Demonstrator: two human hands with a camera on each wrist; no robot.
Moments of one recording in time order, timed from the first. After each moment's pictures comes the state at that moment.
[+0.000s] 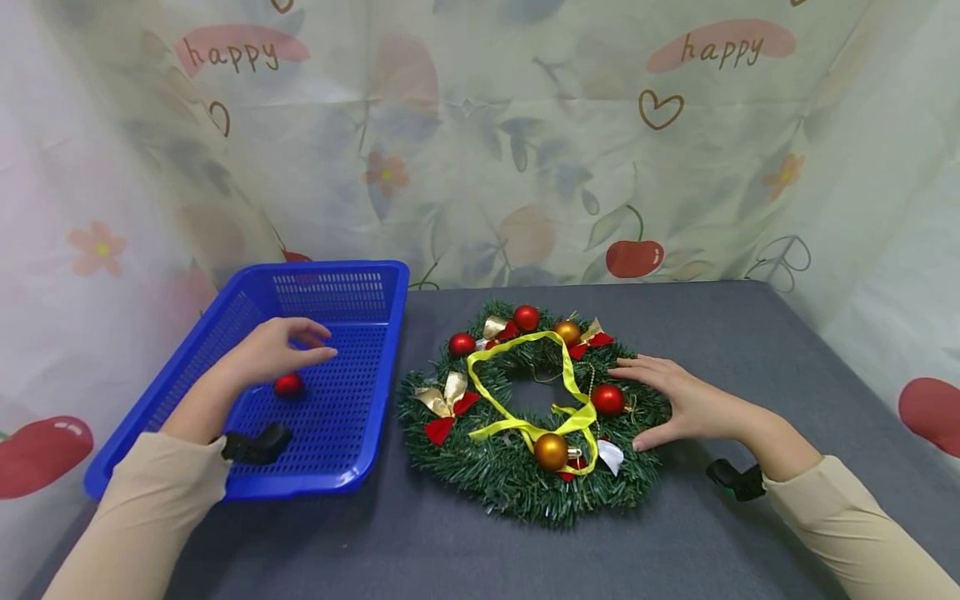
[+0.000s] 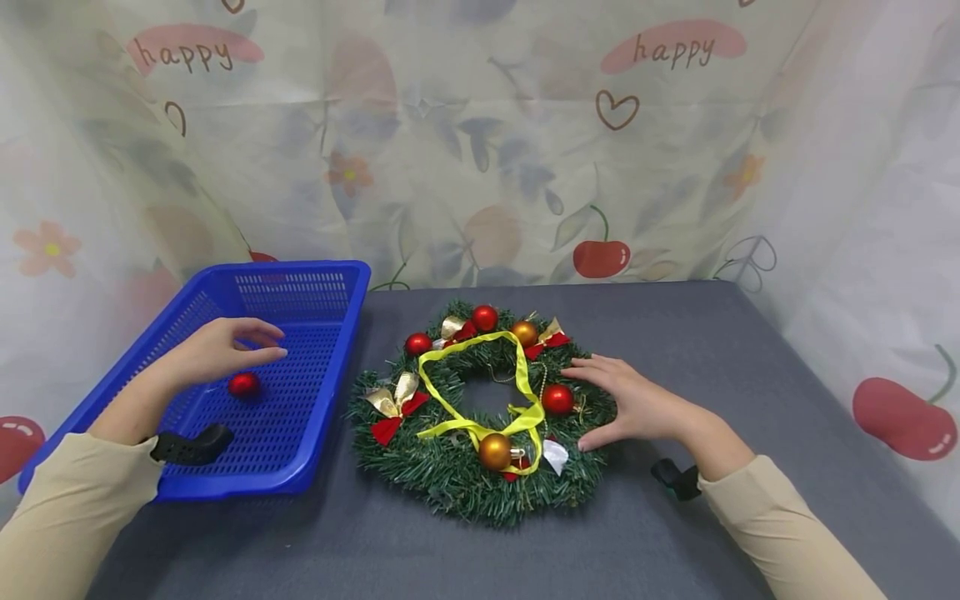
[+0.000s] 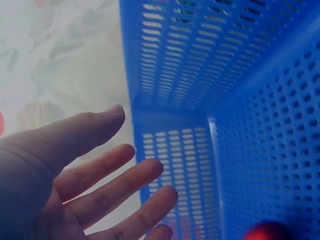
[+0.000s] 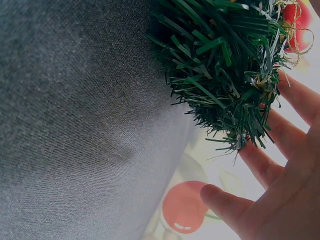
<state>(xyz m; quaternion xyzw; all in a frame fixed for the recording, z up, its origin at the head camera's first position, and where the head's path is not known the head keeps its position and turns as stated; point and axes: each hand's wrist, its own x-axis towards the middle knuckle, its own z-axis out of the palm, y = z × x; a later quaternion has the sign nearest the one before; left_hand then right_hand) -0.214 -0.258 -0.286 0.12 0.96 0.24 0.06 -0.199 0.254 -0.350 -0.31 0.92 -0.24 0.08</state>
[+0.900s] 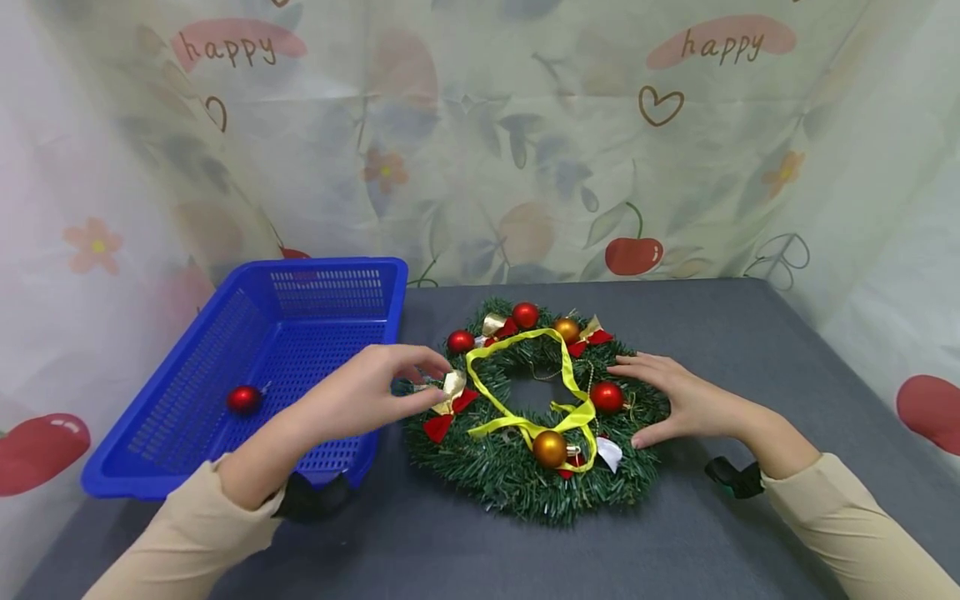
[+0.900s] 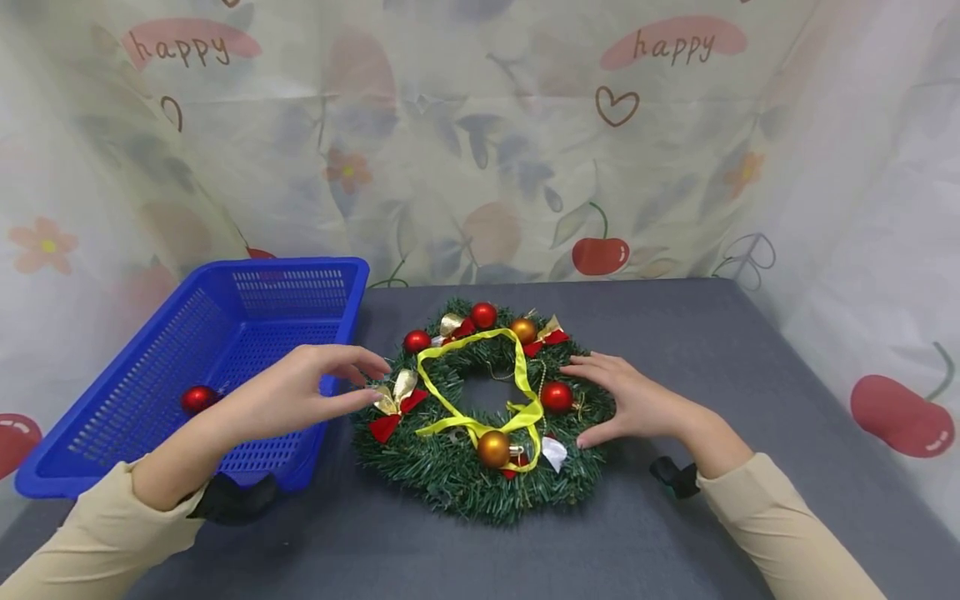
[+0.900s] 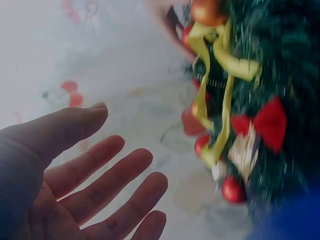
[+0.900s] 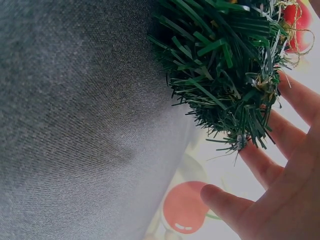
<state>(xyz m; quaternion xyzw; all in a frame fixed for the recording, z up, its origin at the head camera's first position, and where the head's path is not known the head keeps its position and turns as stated) -0.155 -0.141 -0.264 0.29 0.91 0.28 0.06 -0.197 0.253 -0.348 -0.30 0.92 -0.24 0.09</state>
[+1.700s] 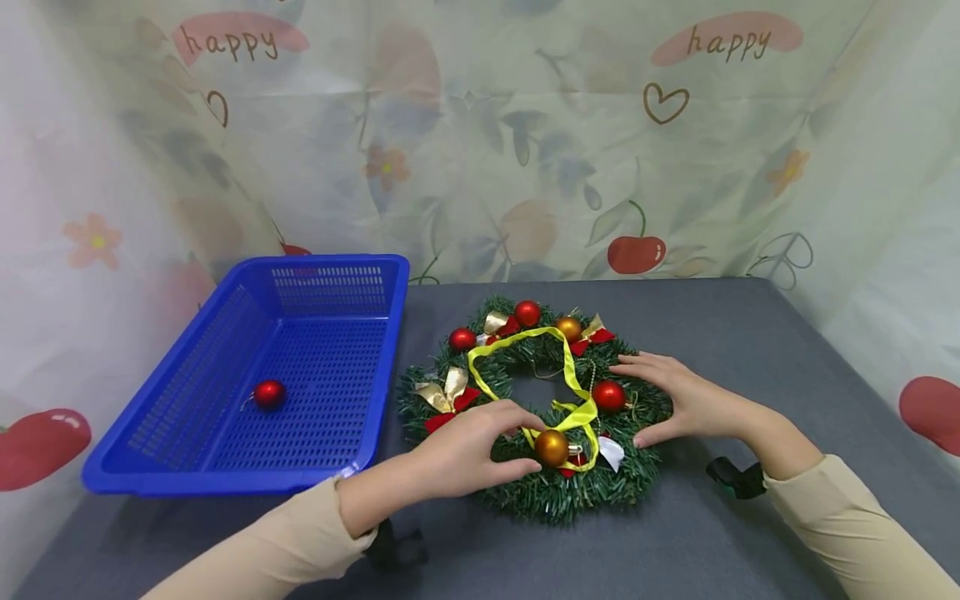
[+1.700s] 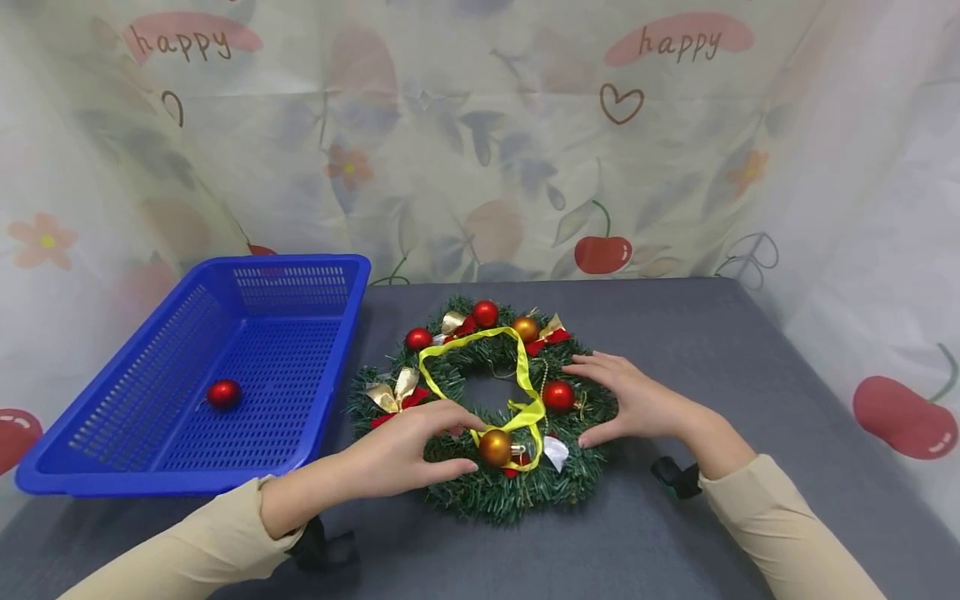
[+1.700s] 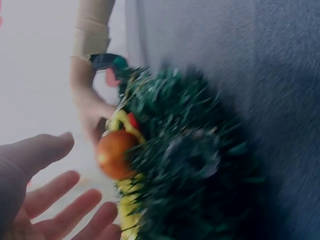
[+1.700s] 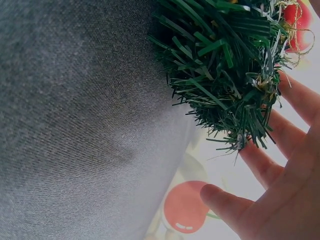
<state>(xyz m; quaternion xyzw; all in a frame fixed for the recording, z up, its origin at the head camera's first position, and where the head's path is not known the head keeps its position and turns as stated) -0.137 -0.065 -0.325 0.36 0.88 0.30 0.09 -0.197 0.253 -0.349 -0.30 0.92 -0.23 0.09</state>
